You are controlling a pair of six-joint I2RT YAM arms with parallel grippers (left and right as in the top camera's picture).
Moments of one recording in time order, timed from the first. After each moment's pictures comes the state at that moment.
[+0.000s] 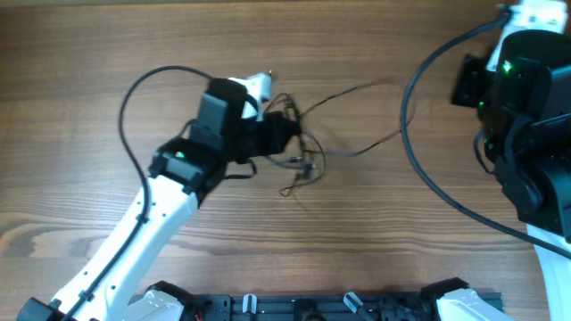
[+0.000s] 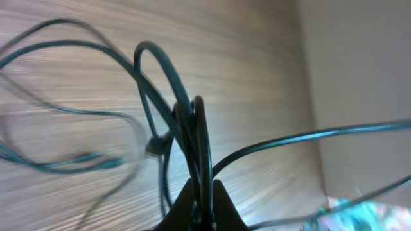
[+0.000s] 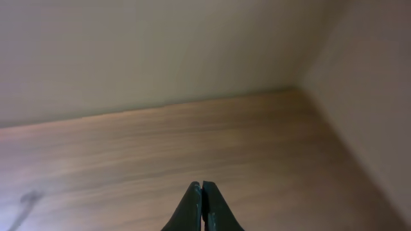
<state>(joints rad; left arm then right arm) -0.43 1.32 1.05 -0.45 0.41 -0.66 0.28 1.23 1.69 -0.97 0.57 0.17</state>
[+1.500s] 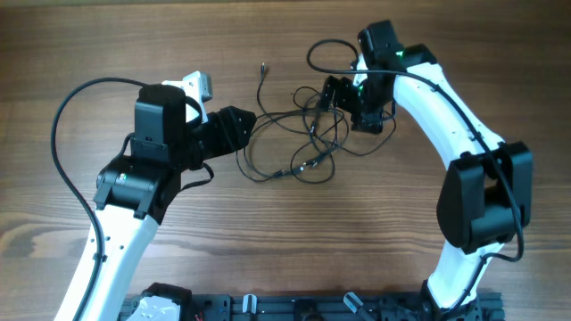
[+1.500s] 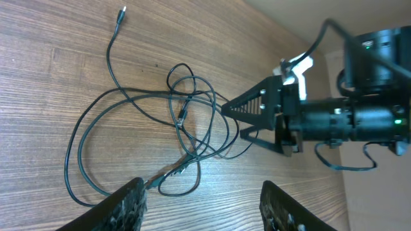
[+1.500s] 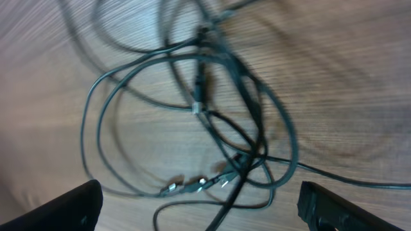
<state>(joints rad) -0.24 1.15 1.04 -0.60 0.36 -0.59 0.28 1.99 1.58 -0.97 -0.38 0.62</state>
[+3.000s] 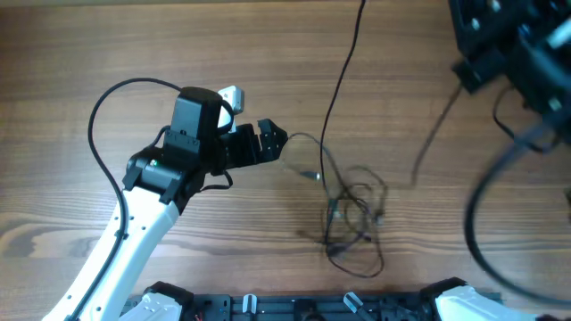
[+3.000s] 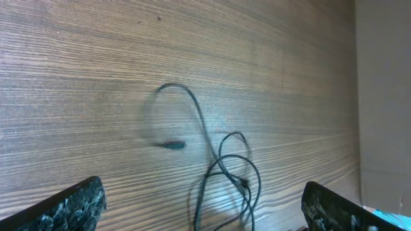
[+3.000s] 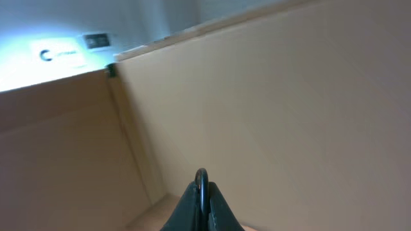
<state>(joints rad) -0.36 1.24 1.04 -0.67 0.37 -0.58 0.32 1.34 2.13 -0.62 -0.33 0.30</state>
